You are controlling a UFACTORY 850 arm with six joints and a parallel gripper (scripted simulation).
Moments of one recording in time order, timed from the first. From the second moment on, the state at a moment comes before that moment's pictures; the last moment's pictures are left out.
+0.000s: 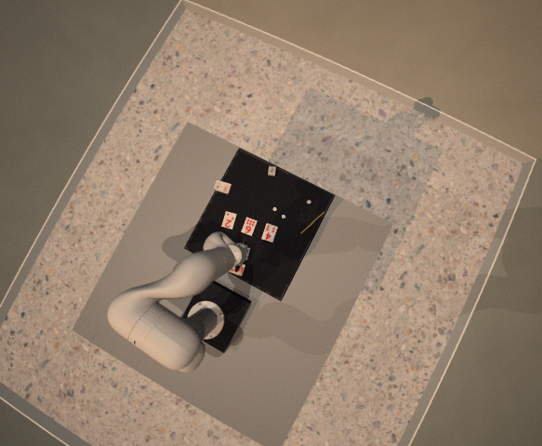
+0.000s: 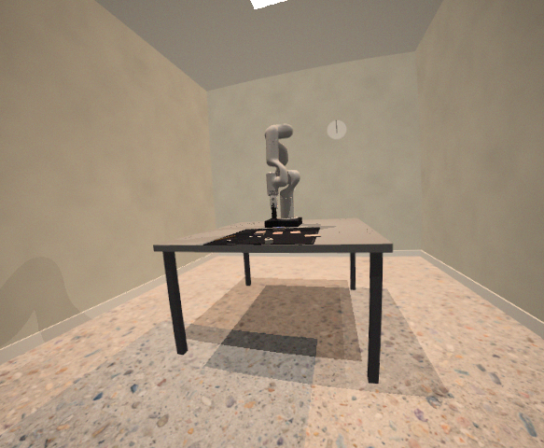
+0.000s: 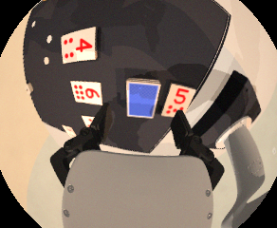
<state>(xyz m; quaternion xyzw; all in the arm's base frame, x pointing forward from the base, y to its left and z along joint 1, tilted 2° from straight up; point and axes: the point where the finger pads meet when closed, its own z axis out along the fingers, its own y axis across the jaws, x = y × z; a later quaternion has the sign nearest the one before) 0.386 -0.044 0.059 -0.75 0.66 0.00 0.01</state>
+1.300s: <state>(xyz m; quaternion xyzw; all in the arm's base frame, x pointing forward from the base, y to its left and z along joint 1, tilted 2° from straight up) 0.387 -0.044 0.029 -0.75 0.66 0.00 0.02</state>
